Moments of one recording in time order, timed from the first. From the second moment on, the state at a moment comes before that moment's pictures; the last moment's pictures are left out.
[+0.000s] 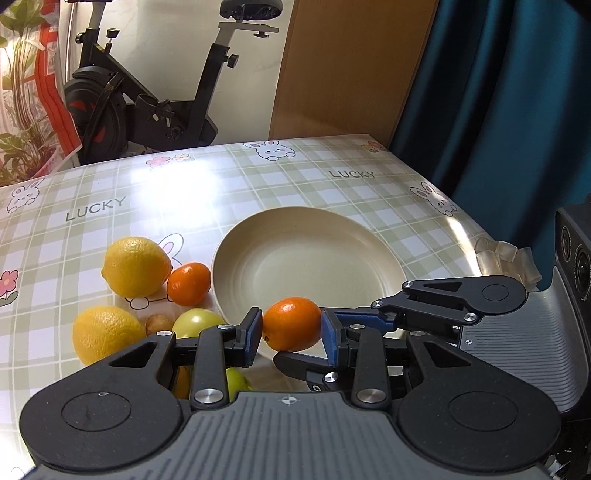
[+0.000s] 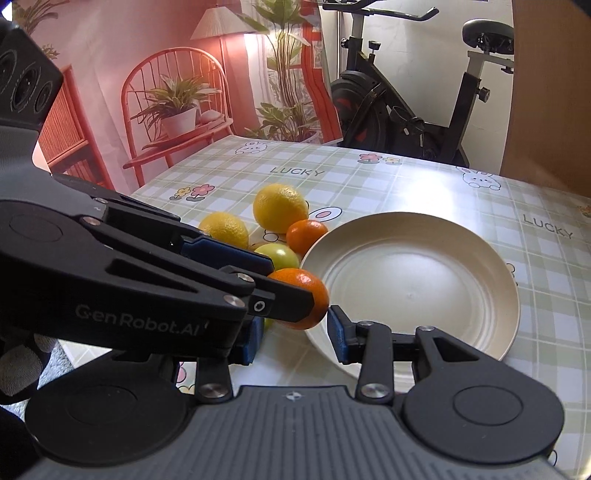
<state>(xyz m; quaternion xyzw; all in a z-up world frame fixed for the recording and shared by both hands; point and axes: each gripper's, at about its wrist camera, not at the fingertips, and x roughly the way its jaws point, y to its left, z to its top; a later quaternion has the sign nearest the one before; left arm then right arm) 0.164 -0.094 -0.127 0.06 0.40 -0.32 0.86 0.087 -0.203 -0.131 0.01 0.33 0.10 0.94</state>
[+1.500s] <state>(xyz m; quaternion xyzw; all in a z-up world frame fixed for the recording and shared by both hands) 0.183 -0.030 -0.117 -0.04 0.35 -0.19 0.91 0.100 -0.231 -0.162 0.11 0.19 0.03 0.98</state>
